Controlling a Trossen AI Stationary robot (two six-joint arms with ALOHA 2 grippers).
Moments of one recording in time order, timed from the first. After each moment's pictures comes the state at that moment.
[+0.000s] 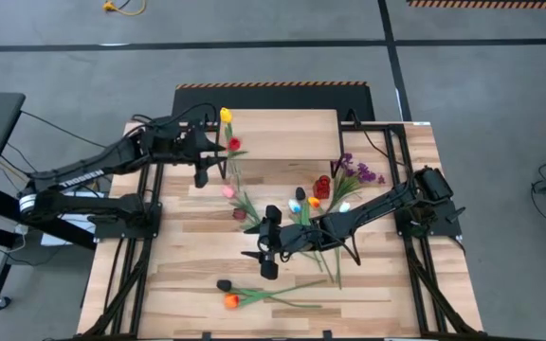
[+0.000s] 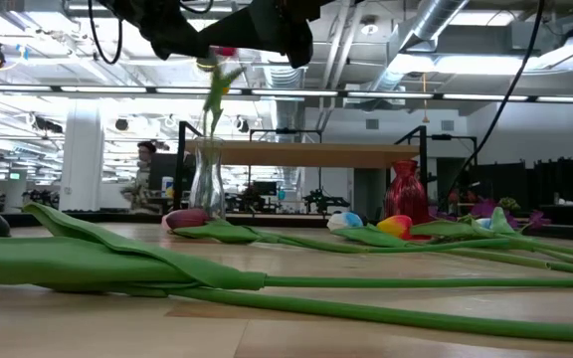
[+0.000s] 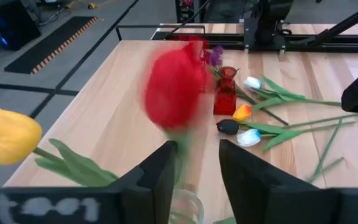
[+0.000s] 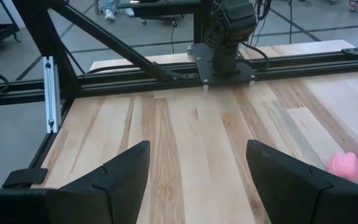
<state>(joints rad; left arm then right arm) 0.43 0.94 0.93 -0.42 0.15 0.17 0.34 1.89 1.29 0.21 0.32 0.17</state>
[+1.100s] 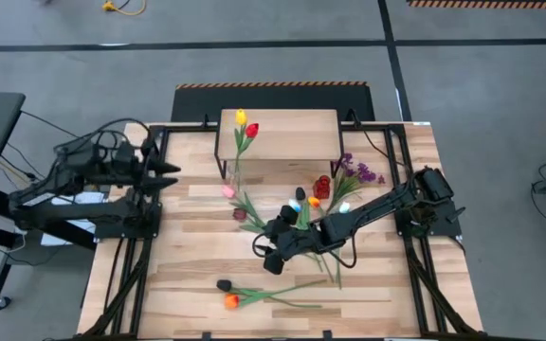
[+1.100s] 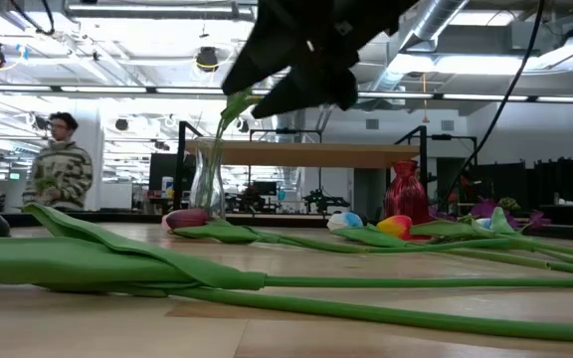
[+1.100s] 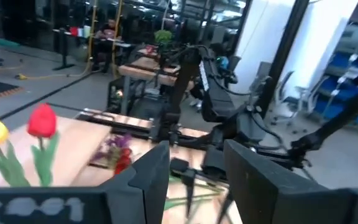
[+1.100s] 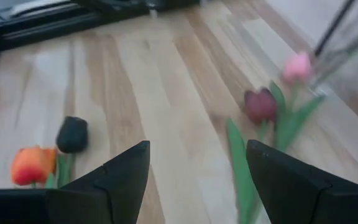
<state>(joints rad) 0.20 0.38 0.81 -0.40 0.22 -0.24 0.35 1.89 1.28 -0.11 0.43 0.44</state>
